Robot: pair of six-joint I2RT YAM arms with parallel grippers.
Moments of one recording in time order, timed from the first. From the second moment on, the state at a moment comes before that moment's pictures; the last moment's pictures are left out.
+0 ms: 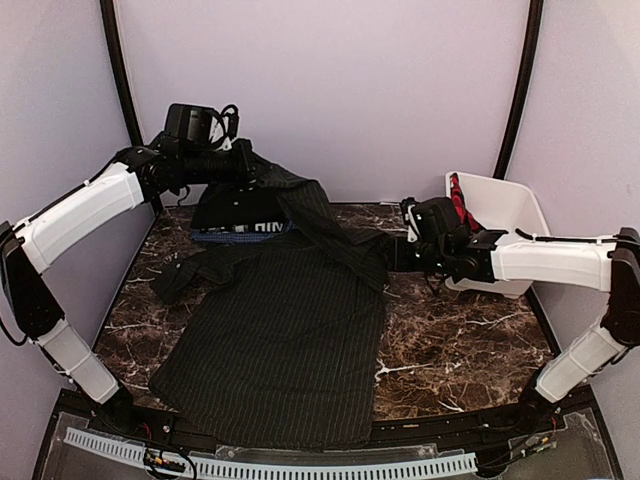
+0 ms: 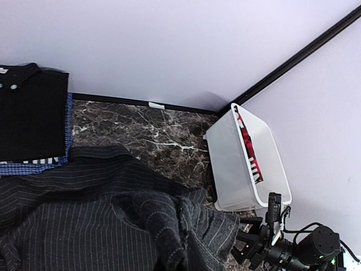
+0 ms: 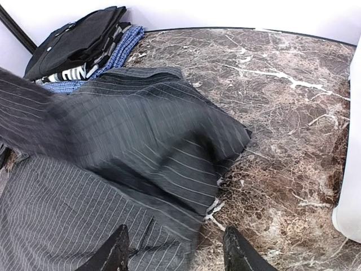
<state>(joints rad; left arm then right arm) -0.57 1.59 1.60 -0.41 0.16 -0.67 0.72 1.48 0.97 -0.15 0.21 0.45</state>
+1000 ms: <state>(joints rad) -0.49 1.31 1.12 -0.49 0.13 -0.96 0.59 1.92 1.23 -0.13 0.04 0.47</state>
